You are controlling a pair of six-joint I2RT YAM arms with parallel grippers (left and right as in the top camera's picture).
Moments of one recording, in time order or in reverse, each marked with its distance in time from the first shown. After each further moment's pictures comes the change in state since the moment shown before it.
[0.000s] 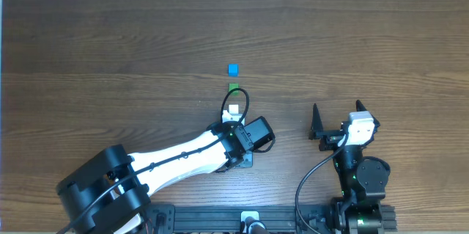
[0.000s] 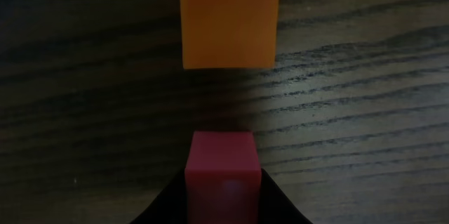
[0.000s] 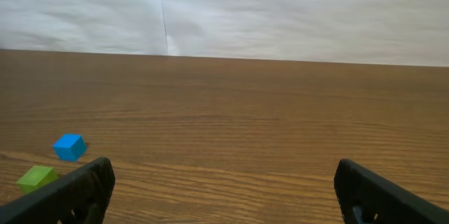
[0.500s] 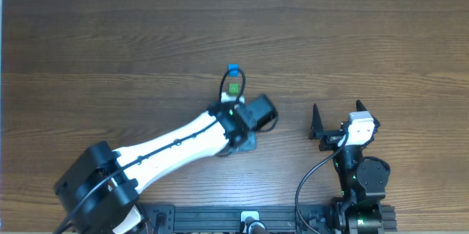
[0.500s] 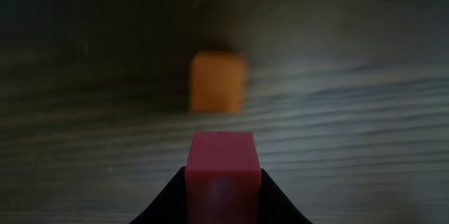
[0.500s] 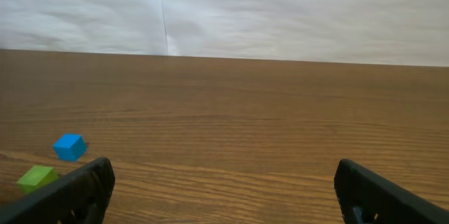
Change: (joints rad) left arm 0.089 0.002 0.224 -0.201 0.006 0.016; right arm 0.000 0.000 0.000 0.000 0.000 0.000
